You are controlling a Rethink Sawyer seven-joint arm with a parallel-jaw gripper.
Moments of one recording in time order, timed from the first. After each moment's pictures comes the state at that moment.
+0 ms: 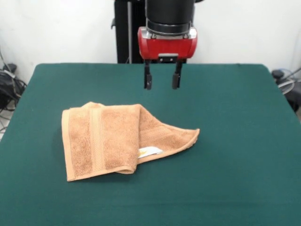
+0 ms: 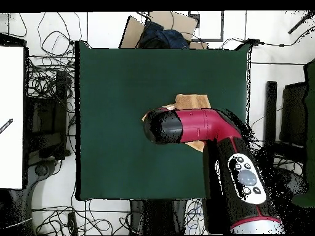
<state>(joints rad) -0.48 -0.79 0.34 1.73 -0.40 0.60 1.70</state>
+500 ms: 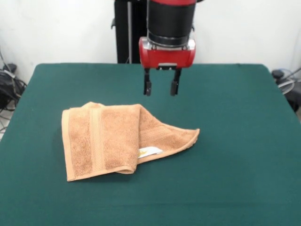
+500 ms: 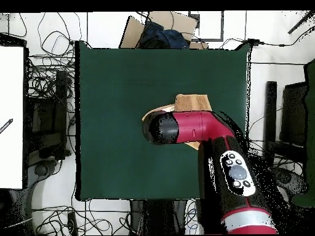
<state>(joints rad) -0.42 -0.73 0.27 1.71 -0.40 0.58 1.70</state>
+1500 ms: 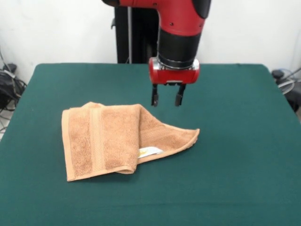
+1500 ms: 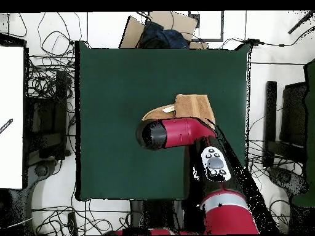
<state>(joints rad) -0.32 -0.62 0.16 1.70 -0.39 0.51 1.70</state>
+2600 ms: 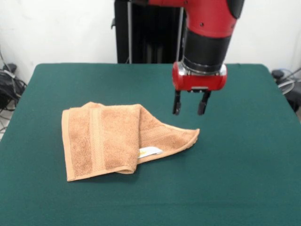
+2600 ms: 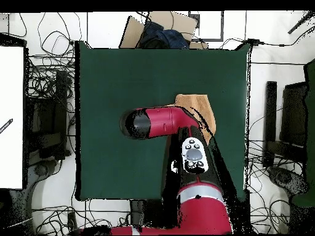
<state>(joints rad) -0.20 -0.58 0.11 1.60 -0.29 0.52 1.70</state>
